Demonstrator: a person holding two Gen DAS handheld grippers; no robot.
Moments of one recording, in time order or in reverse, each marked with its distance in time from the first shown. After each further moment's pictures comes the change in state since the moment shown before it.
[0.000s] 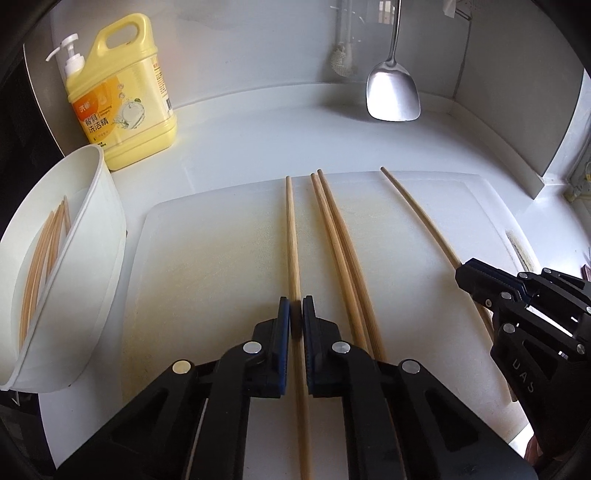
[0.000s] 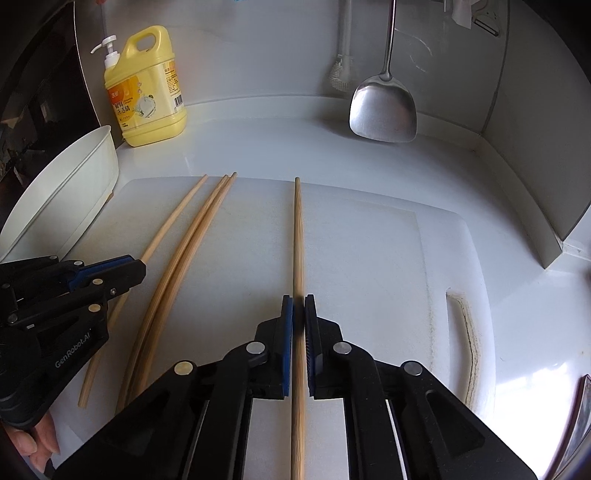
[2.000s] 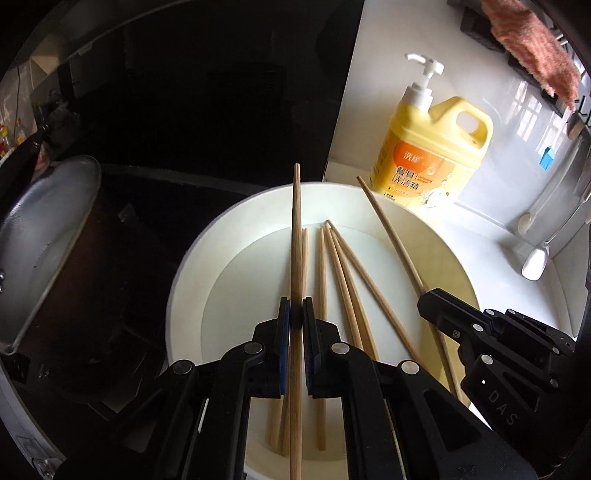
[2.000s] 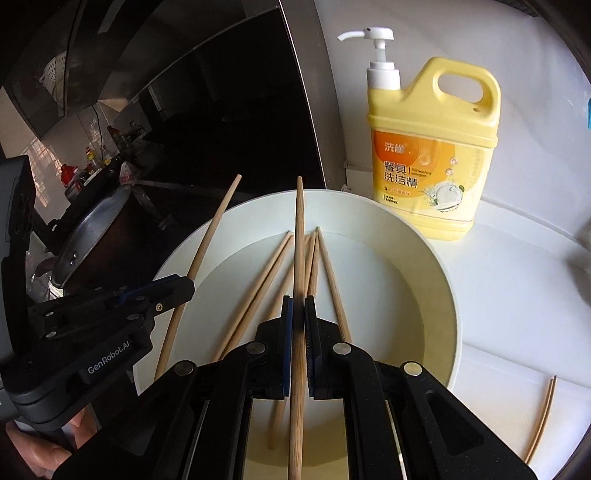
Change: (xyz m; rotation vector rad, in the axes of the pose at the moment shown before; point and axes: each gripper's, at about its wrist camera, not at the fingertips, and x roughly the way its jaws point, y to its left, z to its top) left arm -0.079 0.329 0.013 -0.442 -0.059 0.116; right arm 0.021 0.304 0.151 -0.196 -0.003 0.399
